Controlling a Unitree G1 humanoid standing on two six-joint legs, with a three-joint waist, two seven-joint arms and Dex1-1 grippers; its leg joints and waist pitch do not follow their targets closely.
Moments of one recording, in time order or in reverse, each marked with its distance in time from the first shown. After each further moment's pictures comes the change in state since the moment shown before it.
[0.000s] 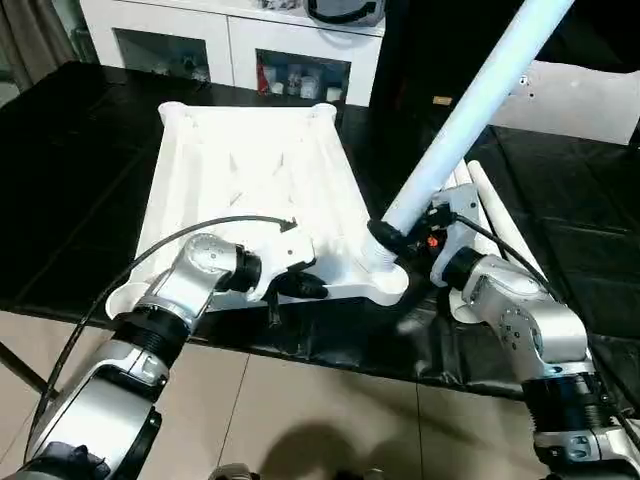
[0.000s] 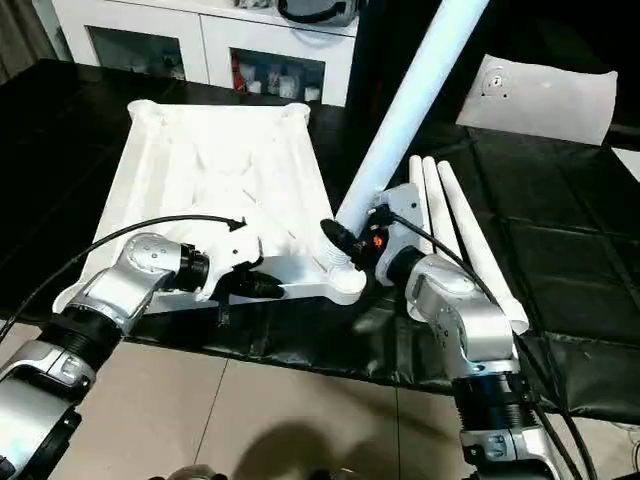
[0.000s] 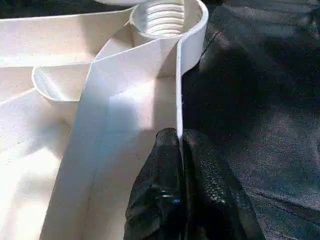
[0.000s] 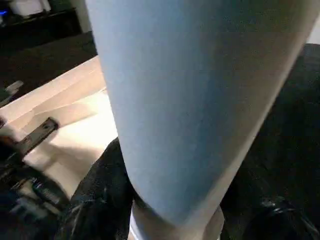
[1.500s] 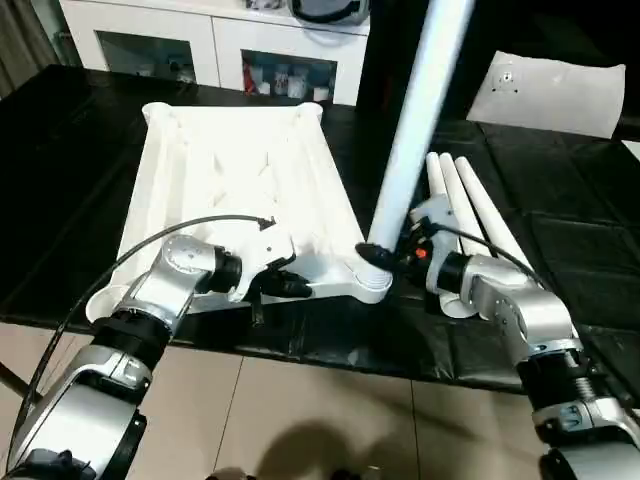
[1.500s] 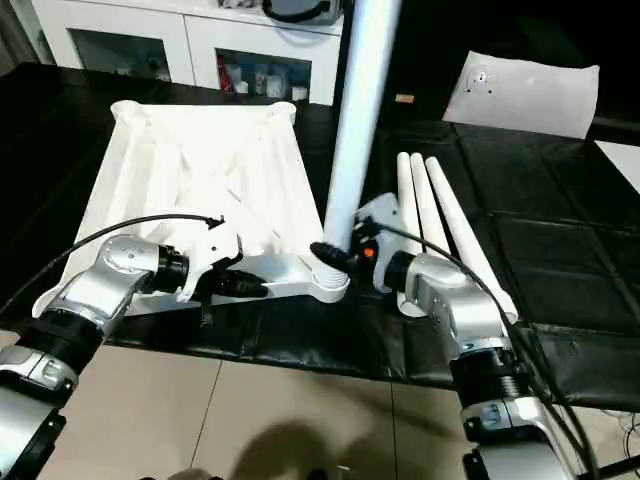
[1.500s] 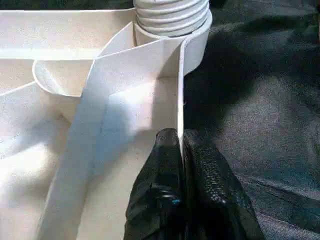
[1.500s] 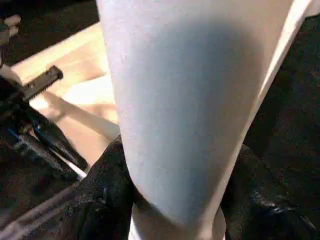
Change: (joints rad) left arm 0.026 0.048 0.046 -0.009 -0.039 0.023 -0.036; right arm -0.098 -0.012 0.020 0.265 -0.033 -0.055 0.180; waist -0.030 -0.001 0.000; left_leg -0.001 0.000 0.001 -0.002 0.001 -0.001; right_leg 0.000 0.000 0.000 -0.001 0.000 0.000
